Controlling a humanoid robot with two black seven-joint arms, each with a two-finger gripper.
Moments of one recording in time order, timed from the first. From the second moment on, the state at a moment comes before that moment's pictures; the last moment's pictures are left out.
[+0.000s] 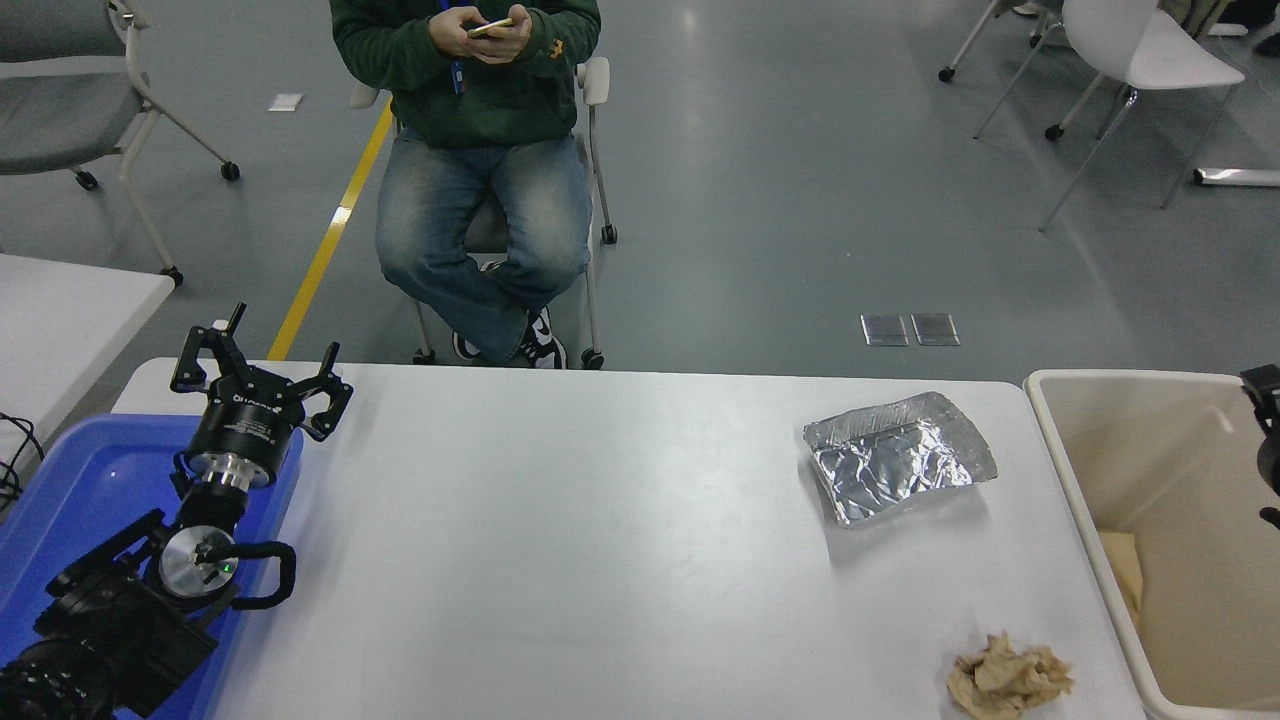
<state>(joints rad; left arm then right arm) -0.55 0.33 -0.83 -0.44 -0.19 -0.66 -0.48 0.83 -0.68 0.15 0.50 -0.23 -0.15 0.06</state>
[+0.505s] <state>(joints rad) -0.55 0.33 -0.83 -0.44 -0.19 -0.66 -0.48 0.77 -0.72 0.39 0.89 -0.22 -0.15 0.06</state>
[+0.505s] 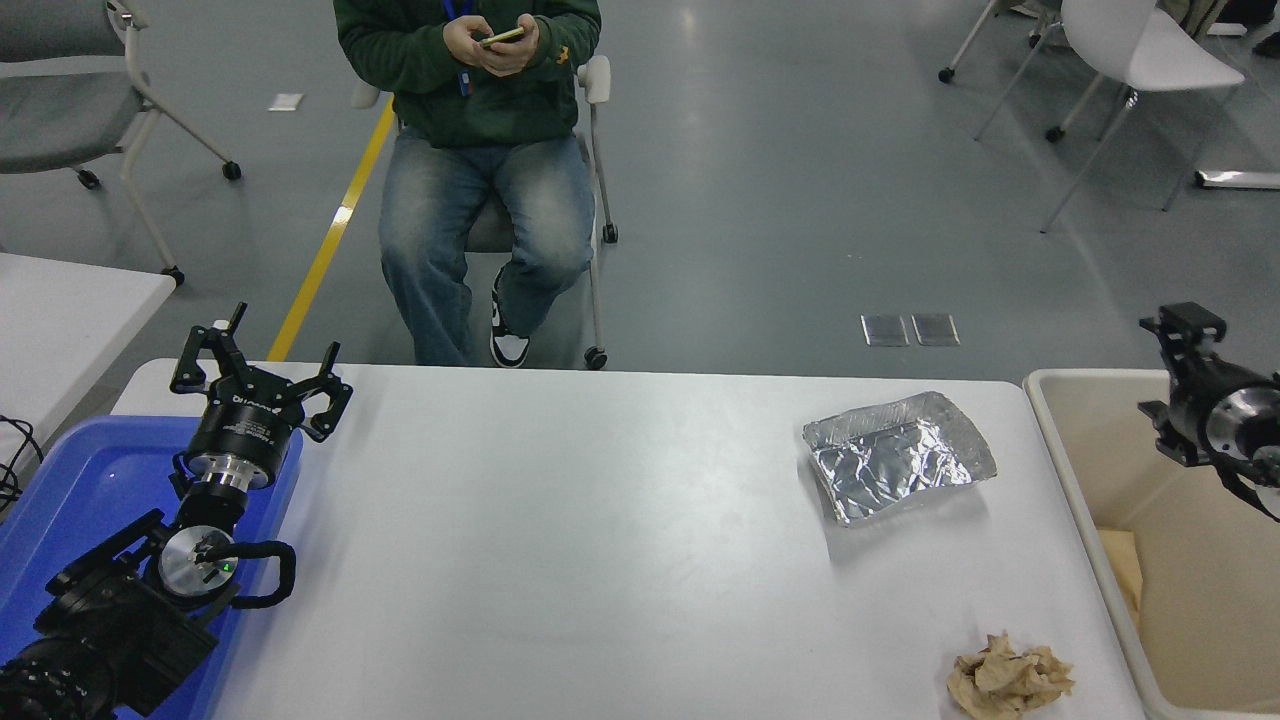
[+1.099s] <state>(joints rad) -0.55 0.33 -0.83 -0.44 -0.19 -0.66 -0.48 0.62 -0.46 0.65 1.07 -0.18 -0.14 0.20</state>
